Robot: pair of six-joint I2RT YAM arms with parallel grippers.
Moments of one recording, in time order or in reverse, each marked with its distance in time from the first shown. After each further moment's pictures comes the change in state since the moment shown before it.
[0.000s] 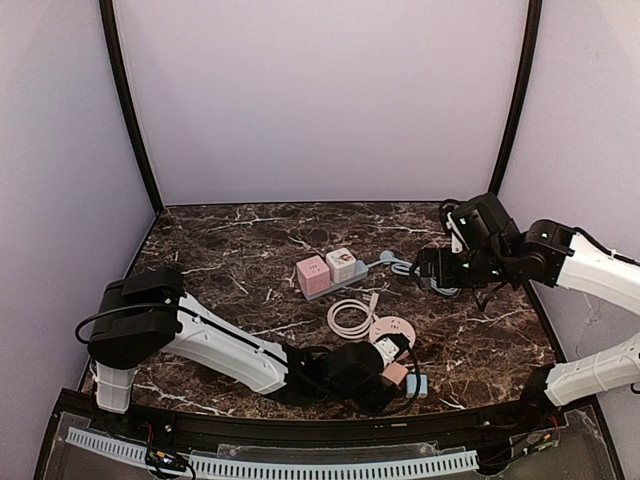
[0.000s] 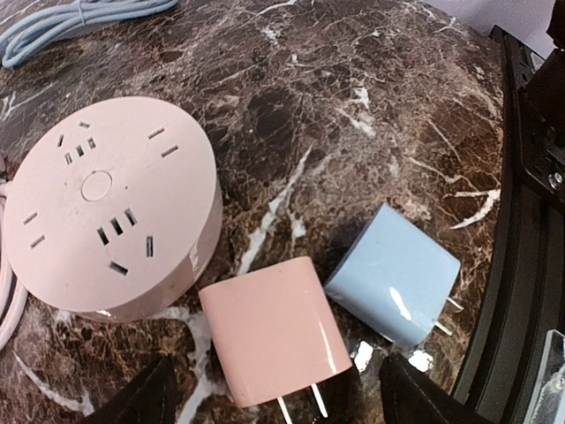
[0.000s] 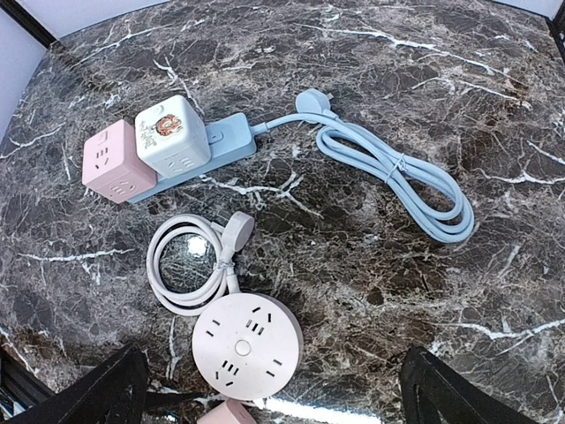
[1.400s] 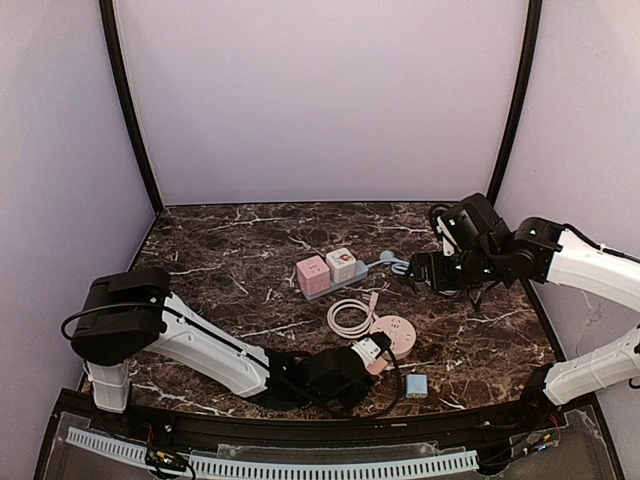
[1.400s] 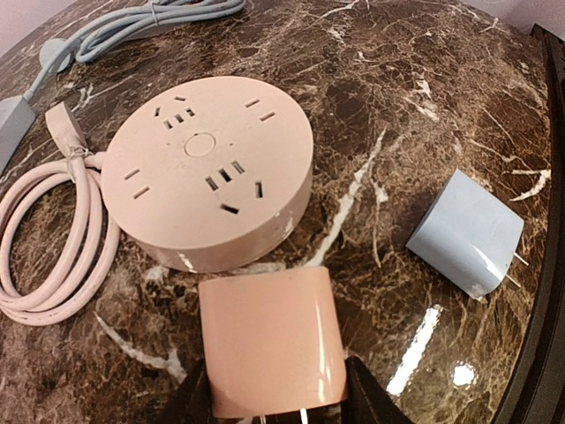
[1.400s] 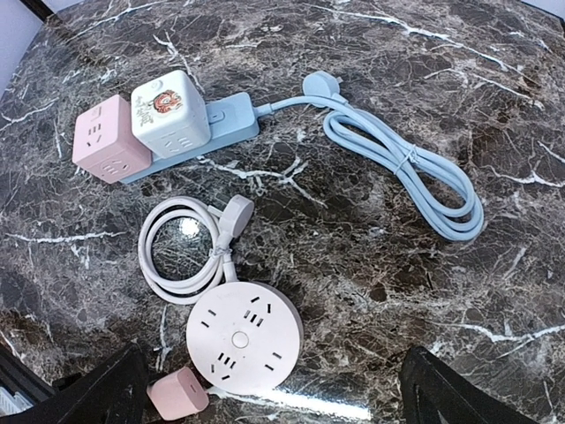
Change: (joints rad) left arm -0.005 -0.054 -0.129 0.068 -0.152 0.043; right arm 0.000 0.050 0.011 -0.009 -0.021 -0.038
